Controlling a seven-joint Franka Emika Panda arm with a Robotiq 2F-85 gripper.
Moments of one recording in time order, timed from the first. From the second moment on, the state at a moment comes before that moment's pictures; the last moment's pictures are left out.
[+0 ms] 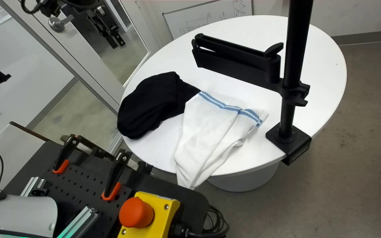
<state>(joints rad) 0.07 0.19 0.06 -2.32 -0.27 2.40 0.75</state>
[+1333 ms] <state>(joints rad) 0.27 0.65 -0.06 -2.13 -0.35 2.55 0.81</state>
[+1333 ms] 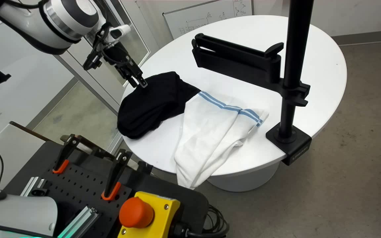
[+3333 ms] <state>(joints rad) 0.21 0.35 -0.08 -2.28 -0.20 2.56 0.72</state>
